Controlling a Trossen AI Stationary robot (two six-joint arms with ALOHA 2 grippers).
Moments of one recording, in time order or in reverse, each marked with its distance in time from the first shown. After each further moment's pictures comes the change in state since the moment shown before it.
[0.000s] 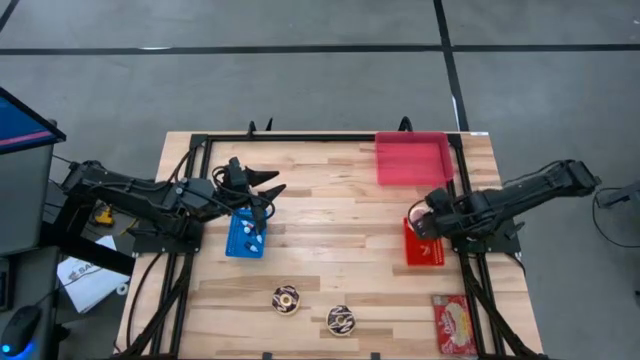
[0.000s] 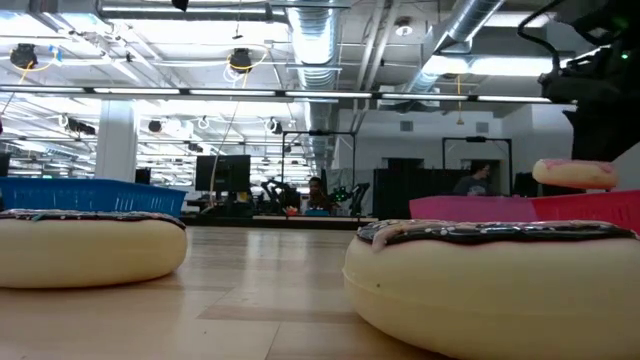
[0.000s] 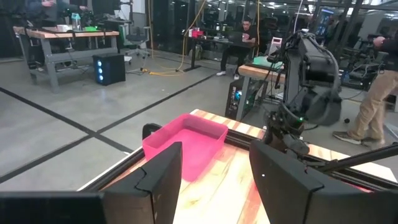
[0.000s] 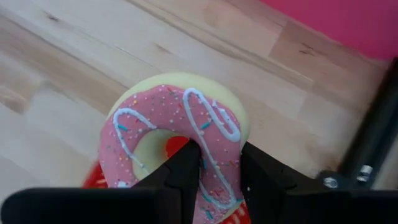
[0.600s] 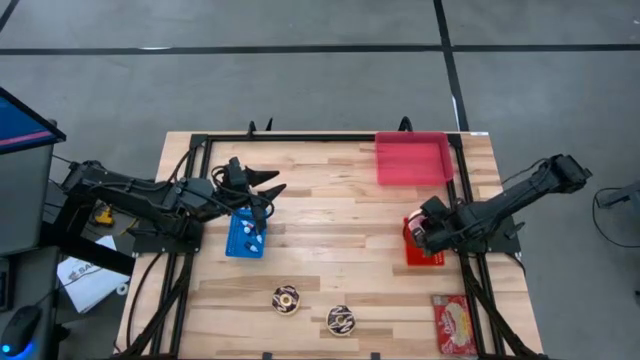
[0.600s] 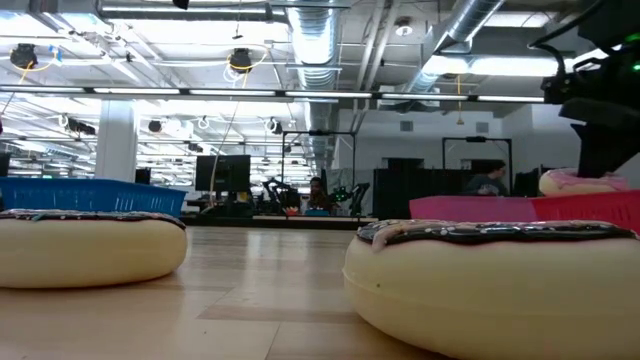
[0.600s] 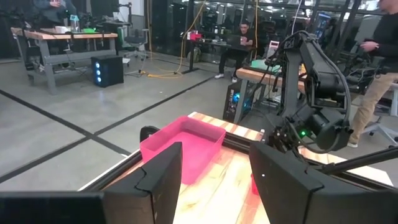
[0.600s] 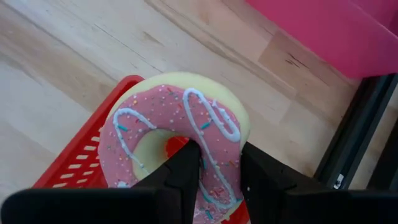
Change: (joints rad) left arm 0.000 0.000 0.000 0.017 0.005 0.002; right arm 0.131 0.163 0.000 -0.024 0.079 0.051
